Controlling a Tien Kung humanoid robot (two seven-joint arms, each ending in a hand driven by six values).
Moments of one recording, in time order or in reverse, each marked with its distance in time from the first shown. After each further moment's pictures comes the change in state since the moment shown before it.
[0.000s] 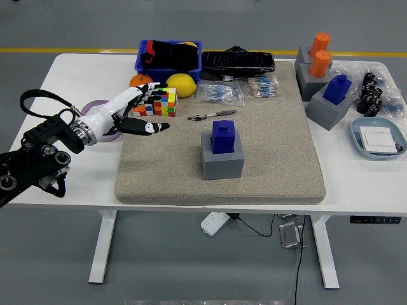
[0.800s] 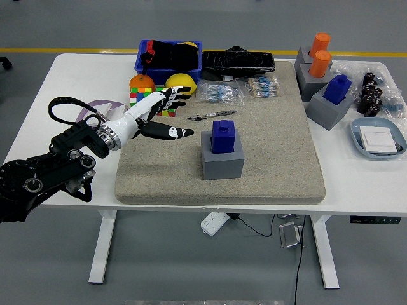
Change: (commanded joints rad) left arm 0.020 -0.111 -0.028 0.028 -0.044 0.007 0.002; right arm -0.009 0.013 0.036 0.009 -0.002 -0.001 0.000
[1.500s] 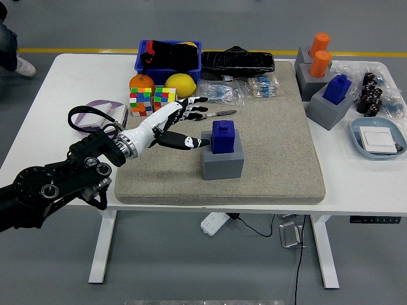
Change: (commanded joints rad) left arm 0.010 -0.066 0.015 0.004 -0.009 -0.001 0.006; right arm -0.010 0.022 0.020 -0.001 -0.007 0.000 0.001
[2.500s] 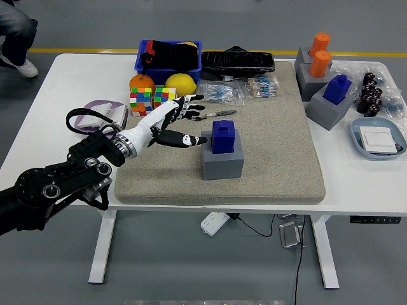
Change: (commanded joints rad) left arm 0.016 -0.009 -0.032 0.027 -0.010 0.007 -0.009; right arm -0.007 0.004 -0.010 0.001 0.002 0.000 0.001
